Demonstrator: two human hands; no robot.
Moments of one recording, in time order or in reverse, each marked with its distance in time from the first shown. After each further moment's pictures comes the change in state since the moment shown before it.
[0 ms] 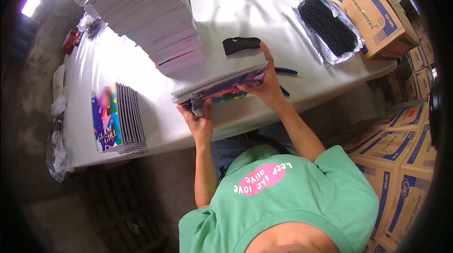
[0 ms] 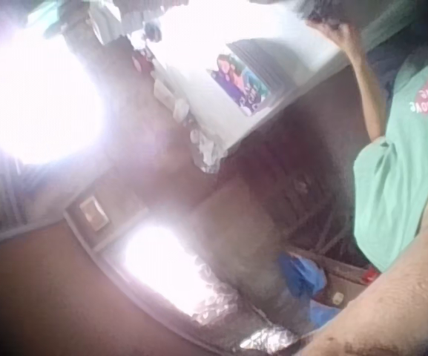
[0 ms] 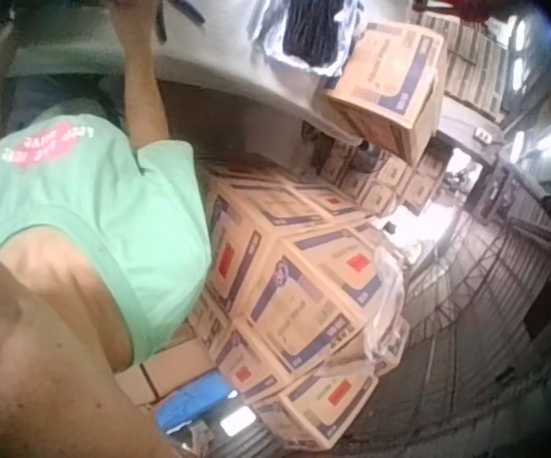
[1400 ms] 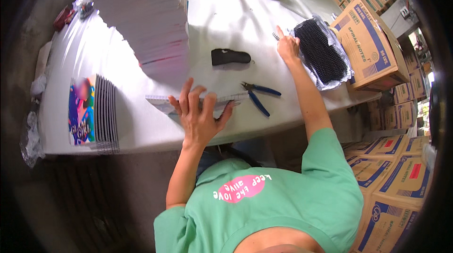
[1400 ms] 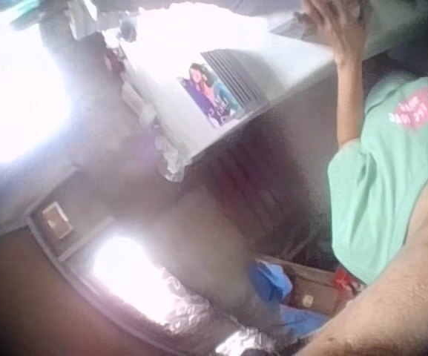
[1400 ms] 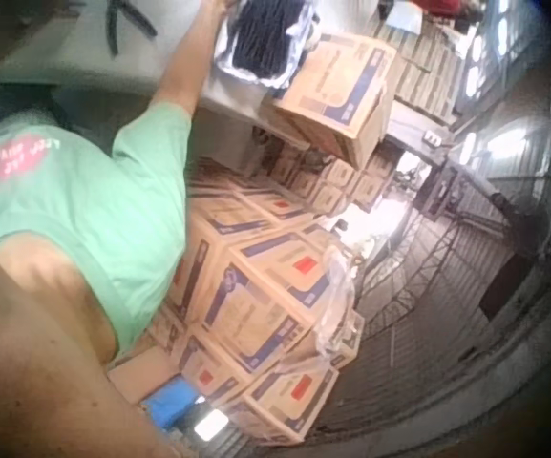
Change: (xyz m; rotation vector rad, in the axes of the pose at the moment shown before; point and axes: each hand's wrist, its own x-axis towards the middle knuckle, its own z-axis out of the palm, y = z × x) left_hand 0.012 0.039 0.052 0.884 -0.066 0.680; right_hand 0.175 0.018 -0.172 -1.946 -0.017 0.036
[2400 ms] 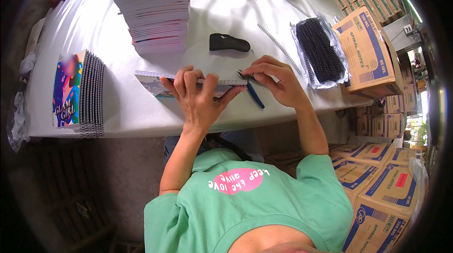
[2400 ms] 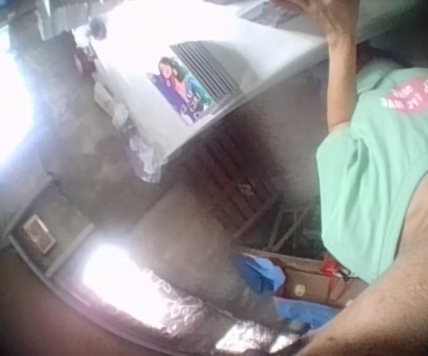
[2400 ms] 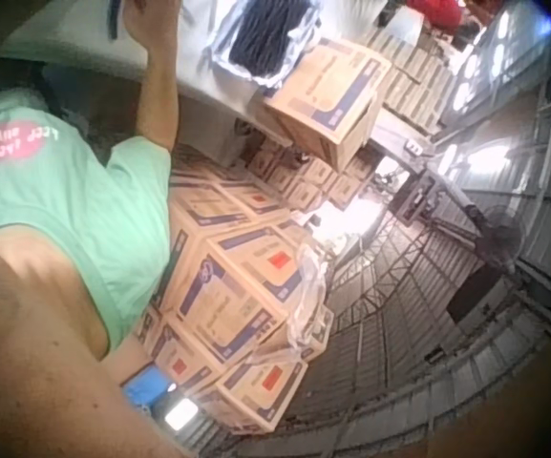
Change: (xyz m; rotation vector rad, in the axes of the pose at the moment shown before) left_hand 0.007 0.019 0.011 -0.025 0.123 -0.142; right_hand -0.135 -0.074 -0.137 1.078 -0.195 -0.653
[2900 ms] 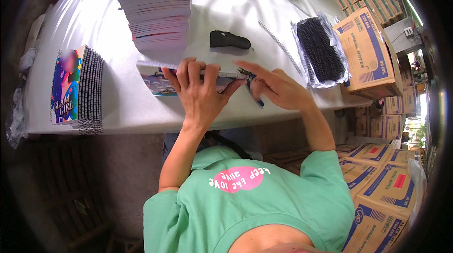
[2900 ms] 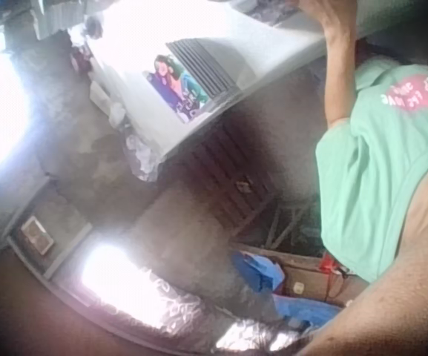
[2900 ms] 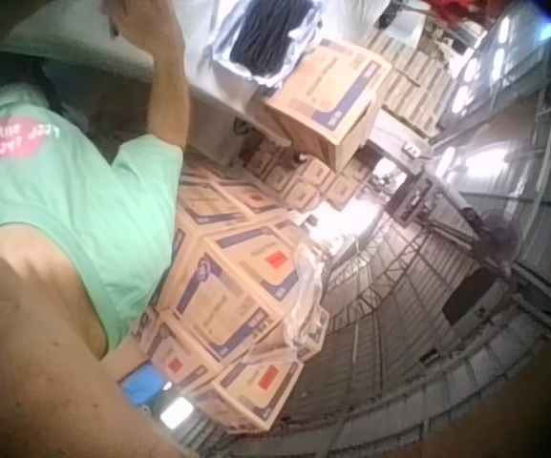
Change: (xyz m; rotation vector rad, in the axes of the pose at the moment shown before) left_hand 0.009 0.002 -0.004 0.023 -0.071 -0.013; right_hand 0.005 -0.032 -0.012 -0.034 -0.346 0.263
